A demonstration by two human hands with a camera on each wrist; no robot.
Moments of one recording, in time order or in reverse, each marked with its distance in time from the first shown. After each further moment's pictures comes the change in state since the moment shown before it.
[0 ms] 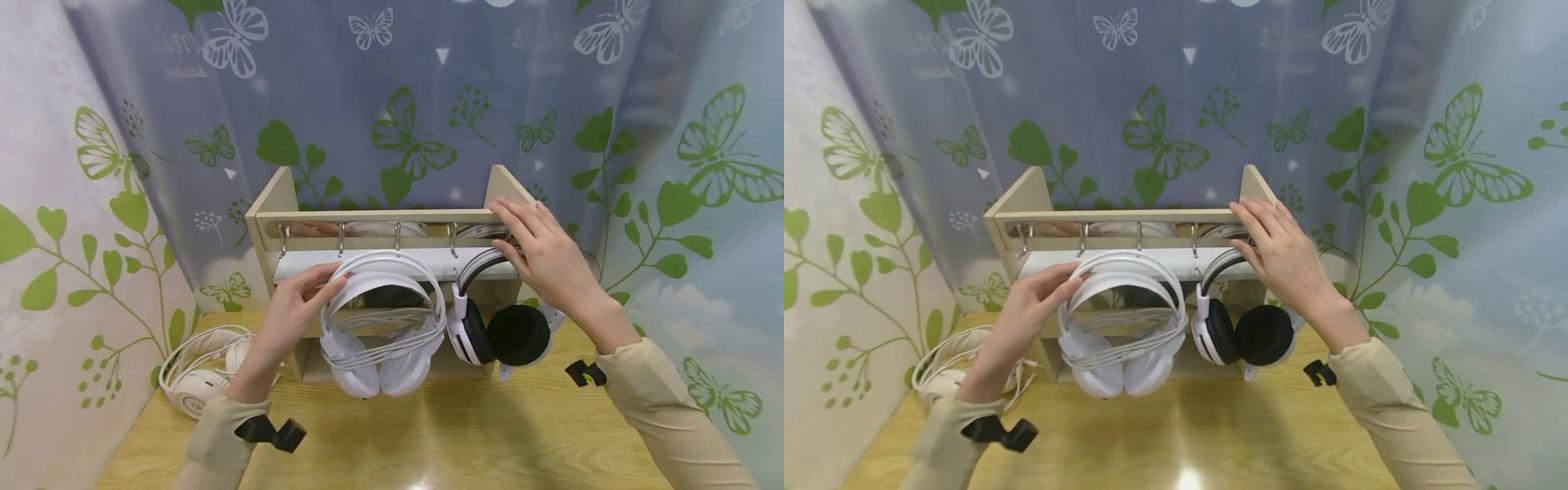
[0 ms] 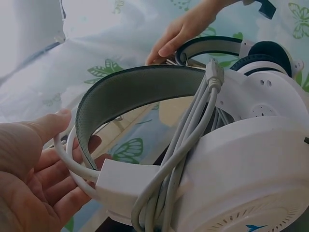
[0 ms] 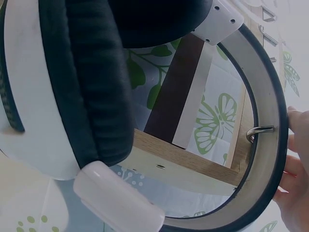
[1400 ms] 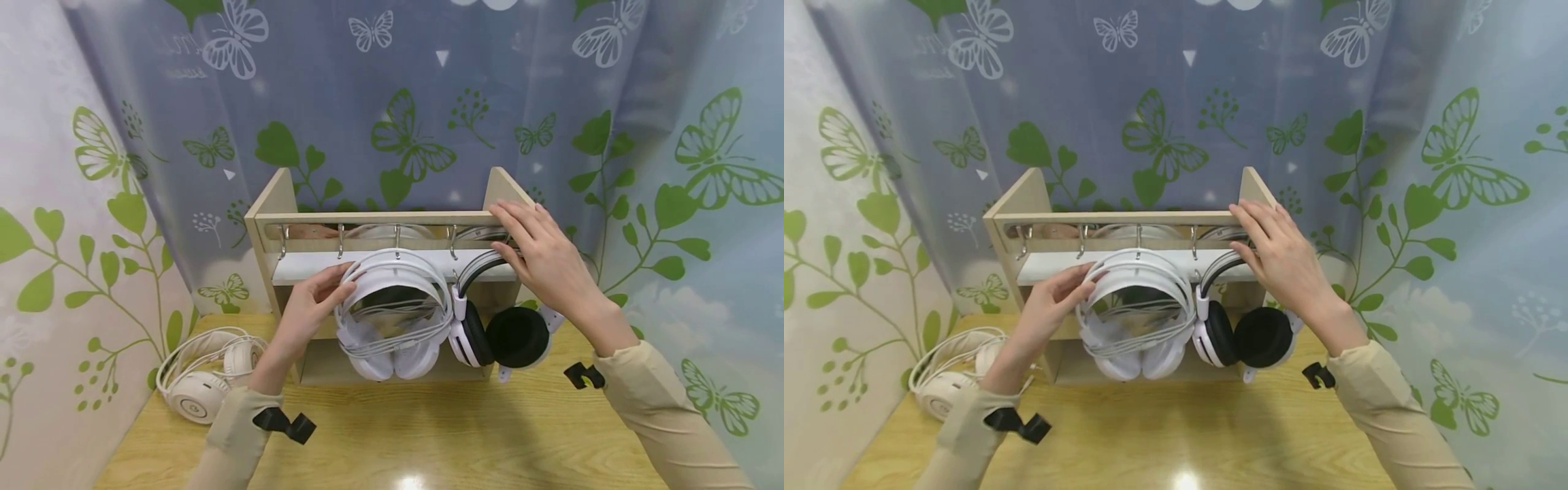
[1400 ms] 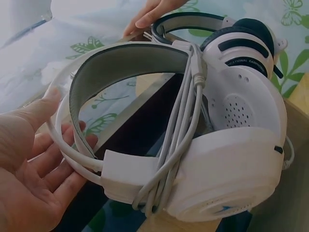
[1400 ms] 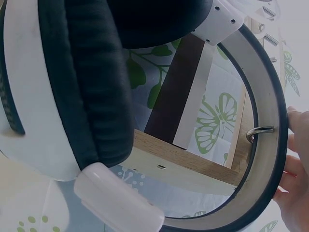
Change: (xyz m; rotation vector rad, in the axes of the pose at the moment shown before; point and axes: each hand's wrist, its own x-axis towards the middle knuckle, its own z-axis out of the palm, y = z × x) left_hand 0.014 -0.032 0.013 -0.092 -0.031 -0.028; right_hand 0.000 0.000 0.000 -0.001 0.000 0.002
